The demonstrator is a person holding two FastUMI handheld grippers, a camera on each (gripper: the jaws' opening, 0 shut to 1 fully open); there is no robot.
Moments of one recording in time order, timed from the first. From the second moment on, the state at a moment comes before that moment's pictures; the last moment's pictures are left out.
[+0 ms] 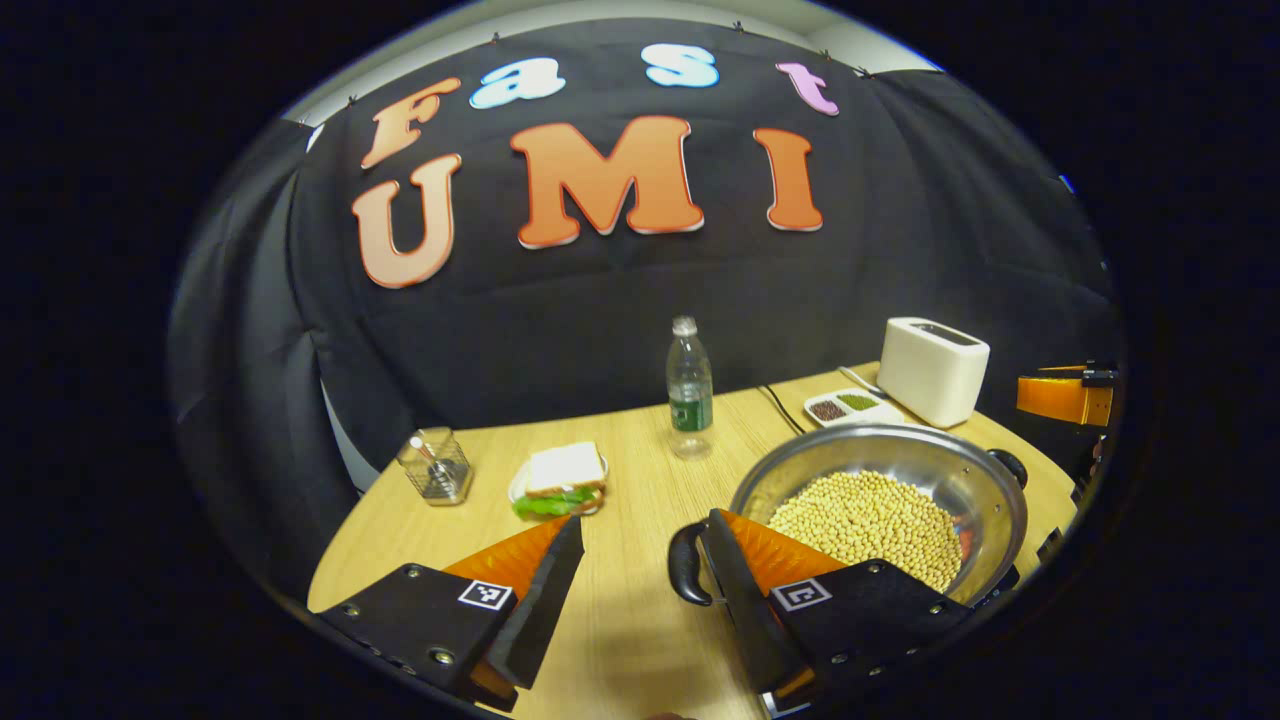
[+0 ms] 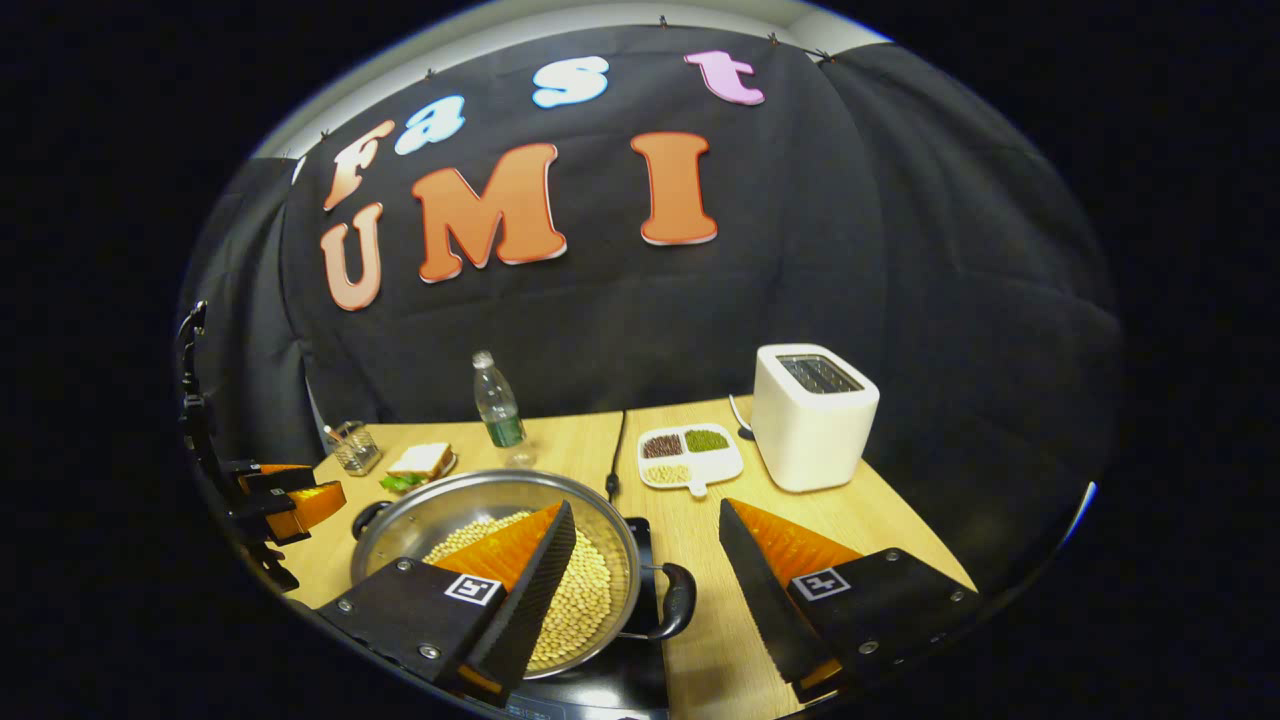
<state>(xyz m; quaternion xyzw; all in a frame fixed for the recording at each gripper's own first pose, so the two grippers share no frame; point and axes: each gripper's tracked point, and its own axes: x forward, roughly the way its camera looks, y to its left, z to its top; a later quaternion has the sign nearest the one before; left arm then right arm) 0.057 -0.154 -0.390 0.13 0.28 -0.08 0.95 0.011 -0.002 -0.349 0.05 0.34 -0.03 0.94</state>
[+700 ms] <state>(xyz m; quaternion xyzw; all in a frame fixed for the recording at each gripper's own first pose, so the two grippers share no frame) 0.009 -0.097 -0.058 0.04 0.02 -0.05 1.00 0.012 0.016 -0.097 -0.02 0.12 0.03 0.99</state>
